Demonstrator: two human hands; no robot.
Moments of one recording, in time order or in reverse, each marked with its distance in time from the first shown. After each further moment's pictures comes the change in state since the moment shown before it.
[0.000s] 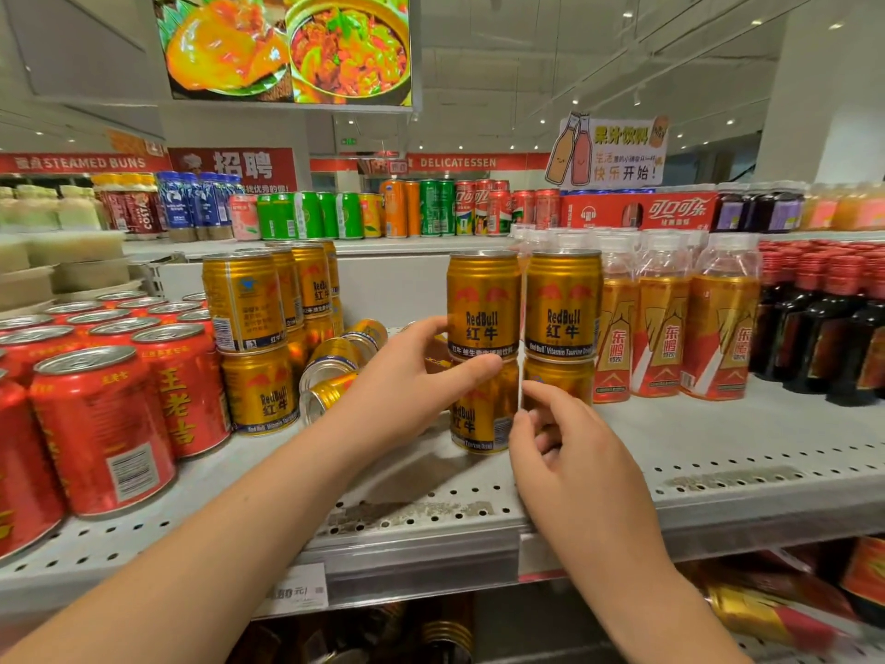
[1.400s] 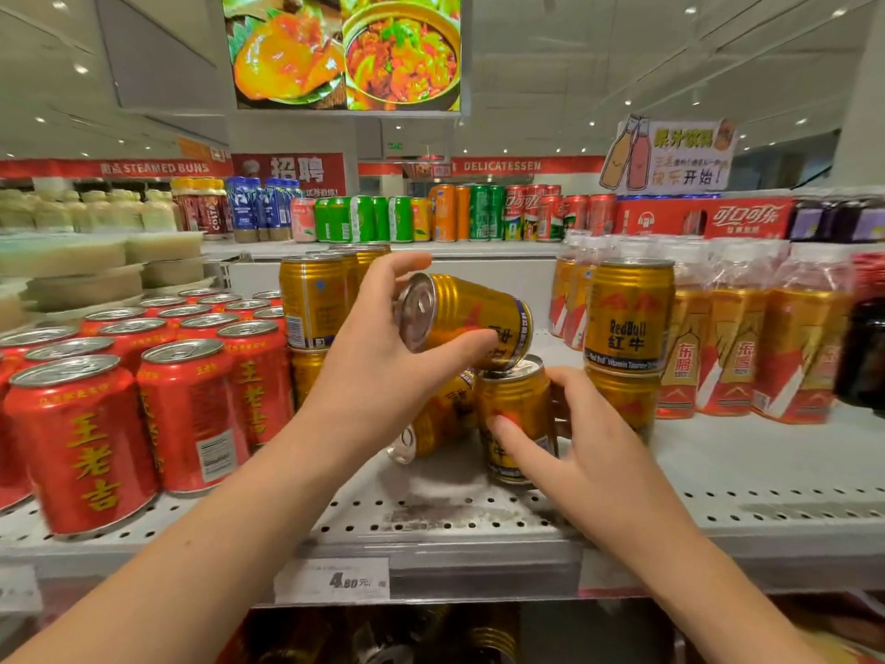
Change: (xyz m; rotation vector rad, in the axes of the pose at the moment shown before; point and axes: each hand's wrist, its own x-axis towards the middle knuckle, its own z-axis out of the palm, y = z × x) left_hand -0.046 0.029 -0.057 0.102 0.338 0.130; right_hand 0.024 -0.014 0.015 0.224 -0.269 -0.110
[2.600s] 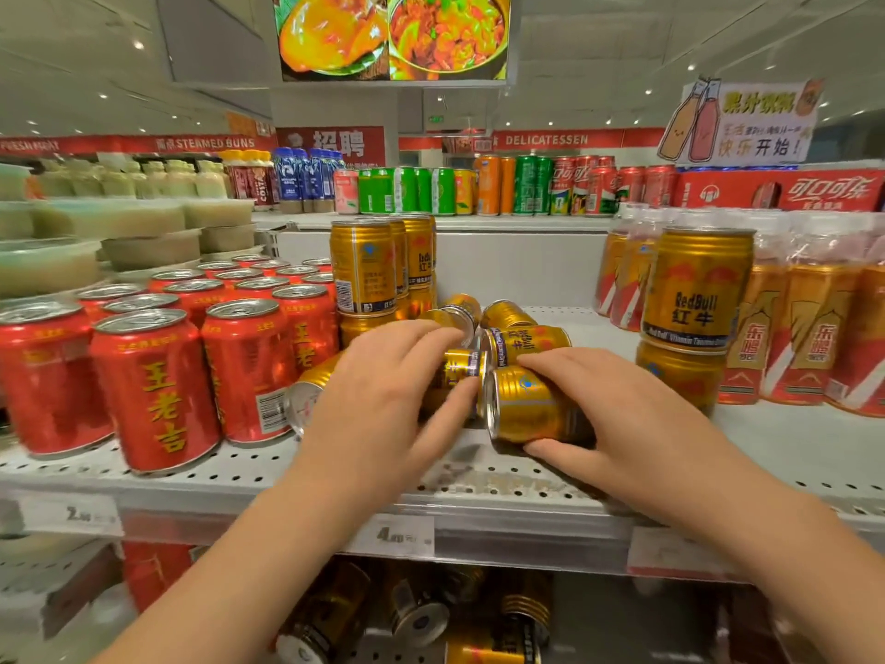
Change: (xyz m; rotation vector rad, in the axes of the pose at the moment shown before) left_hand -0.051 -0.049 -0.018 0.708 -0.019 0.317; right_hand 0.019 -0.009 -0.011 -0.509 -0.280 -0.409
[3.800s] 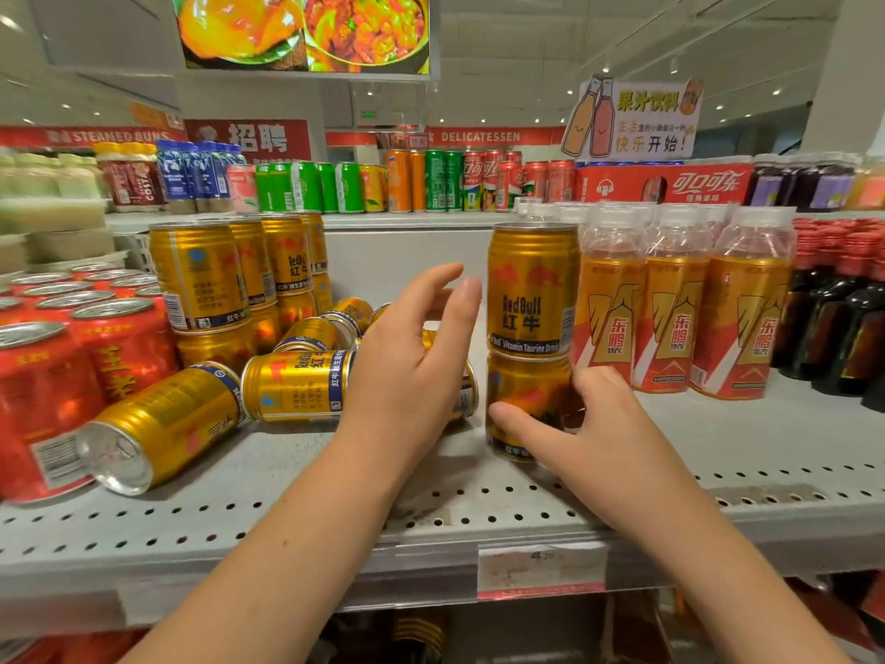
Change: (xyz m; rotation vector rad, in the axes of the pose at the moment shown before) left_hand 0.086 0.093 0.084 -0.707 0.132 -0.304; right_hand -0.047 0.061 -0.003 0.429 0.203 0.634
